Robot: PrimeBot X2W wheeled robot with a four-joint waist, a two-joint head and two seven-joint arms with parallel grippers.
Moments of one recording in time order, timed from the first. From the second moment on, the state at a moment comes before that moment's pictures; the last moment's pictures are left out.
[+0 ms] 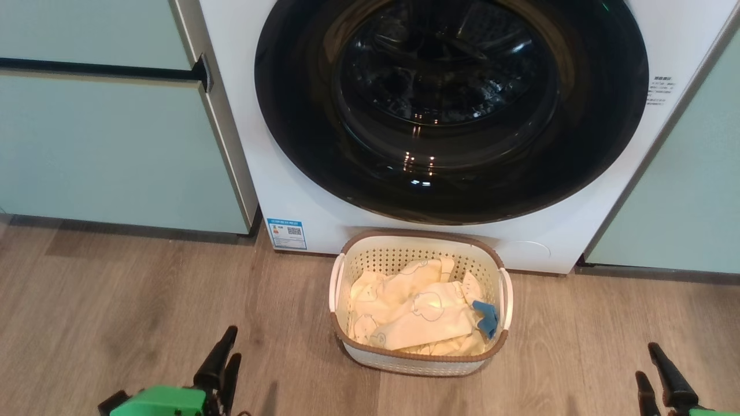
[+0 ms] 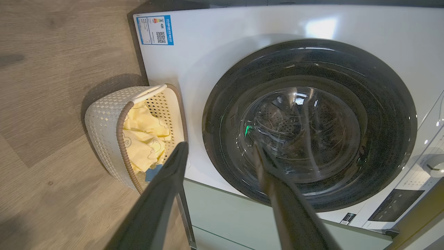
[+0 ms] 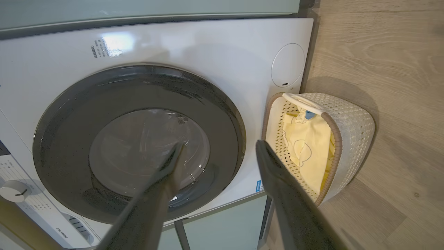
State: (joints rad) left arm 0.04 0.02 0.06 0.39 -1.59 -0.13 0.08; right arm 0.05 -0.01 -0.10 0.38 1.62 0.13 0.09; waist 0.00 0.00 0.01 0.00
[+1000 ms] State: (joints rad) left arm -0.01 0.02 0.03 0.31 -1.30 -0.13 -0.01; right arm 0.03 -0.01 -0.07 0.28 1.32 0.13 -0.01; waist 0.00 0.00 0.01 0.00
